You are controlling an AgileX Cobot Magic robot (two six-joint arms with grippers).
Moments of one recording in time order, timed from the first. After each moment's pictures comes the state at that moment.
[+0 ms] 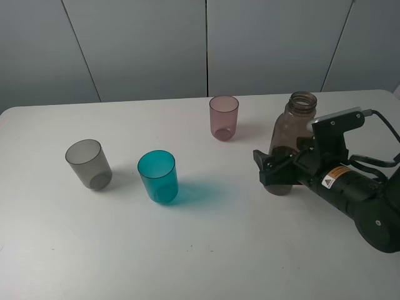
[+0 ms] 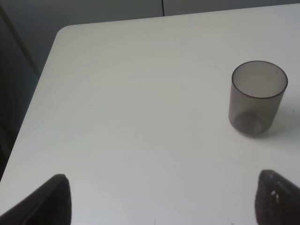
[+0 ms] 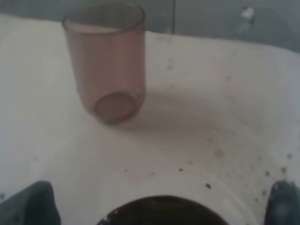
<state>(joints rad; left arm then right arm) 0.03 0.00 -0.51 0.07 1.08 0.03 0.50 1.96 -0.25 0.16 -1.21 0.02</state>
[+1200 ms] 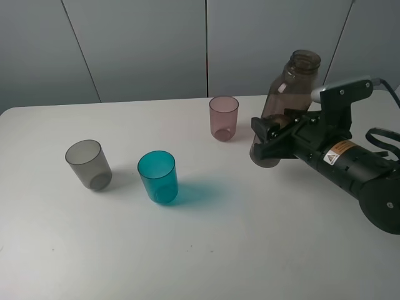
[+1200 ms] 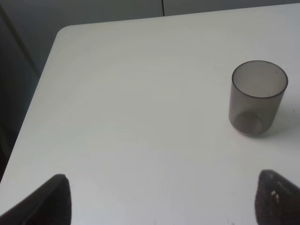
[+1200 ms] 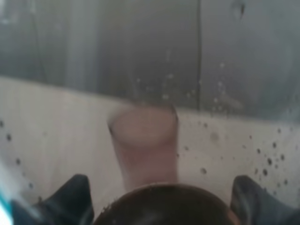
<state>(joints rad) 0.03 0.00 -0.51 0.07 1.08 0.03 0.50 1.75 -0.32 0.06 -1.14 0.04</state>
